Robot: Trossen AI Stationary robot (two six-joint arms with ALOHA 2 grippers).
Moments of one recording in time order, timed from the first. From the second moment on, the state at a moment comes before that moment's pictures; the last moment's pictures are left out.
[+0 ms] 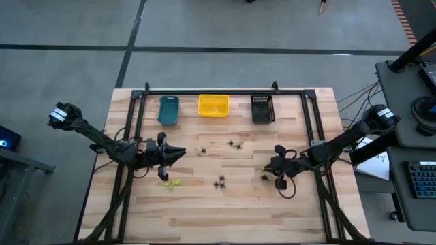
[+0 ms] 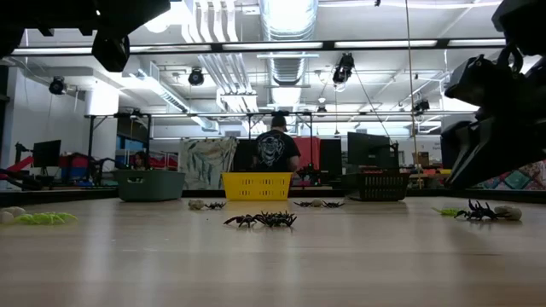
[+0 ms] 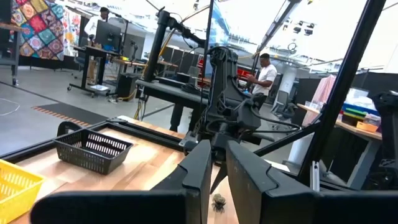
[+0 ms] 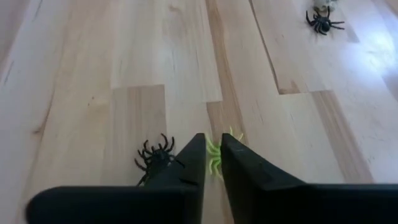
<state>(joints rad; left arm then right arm) -0.51 0.96 0.25 0.92 -0.70 -0.17 0.43 1.19 0.28 0.10 0.34 0.39</state>
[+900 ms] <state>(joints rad) -0.51 0.96 0.25 0.91 -0.70 -0.14 0.41 1.42 0.34 0.10 0.37 0.39</state>
